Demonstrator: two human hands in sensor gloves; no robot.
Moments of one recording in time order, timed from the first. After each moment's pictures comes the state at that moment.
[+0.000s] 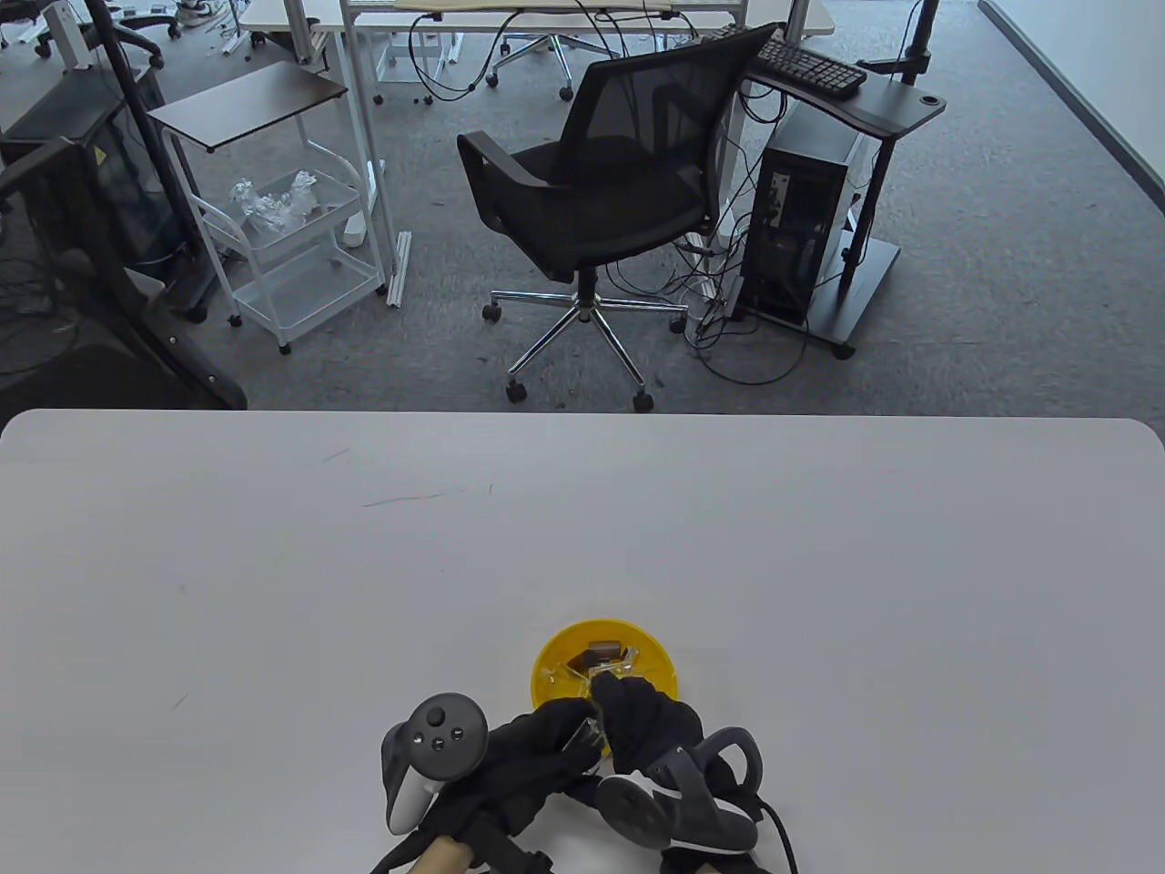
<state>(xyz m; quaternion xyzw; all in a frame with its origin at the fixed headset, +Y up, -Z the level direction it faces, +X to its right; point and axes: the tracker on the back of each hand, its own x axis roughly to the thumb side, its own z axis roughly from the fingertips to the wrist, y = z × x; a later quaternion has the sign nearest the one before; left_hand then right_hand) -0.125 -0.754 -0.301 -0.07 -0.16 0.50 0.85 0.058 -0.738 -0.283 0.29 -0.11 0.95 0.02</state>
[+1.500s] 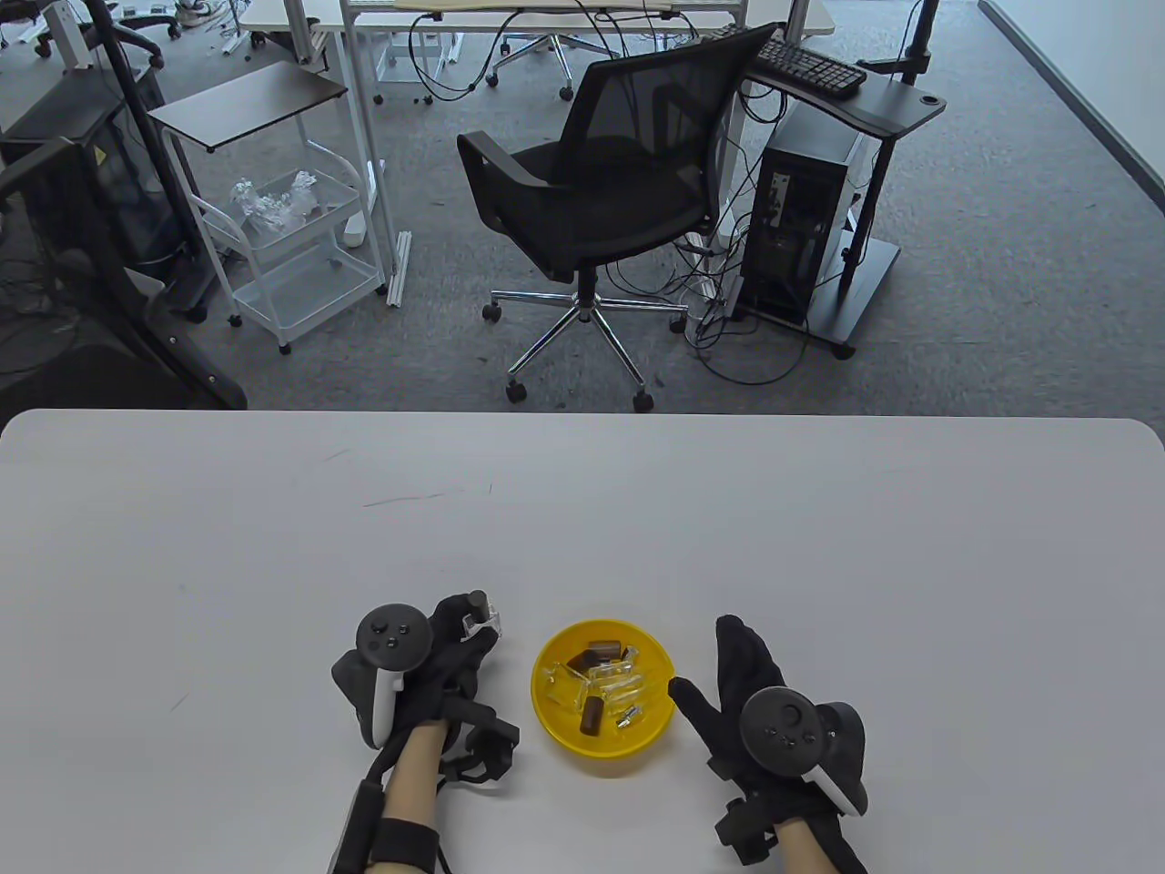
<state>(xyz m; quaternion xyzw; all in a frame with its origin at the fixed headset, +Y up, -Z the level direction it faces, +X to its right) -0.193 -0.774 -0.392 -0.02 0.16 0.42 0.89 0.160 -0.730 -0.315 0.11 -0.09 0.95 0.27</state>
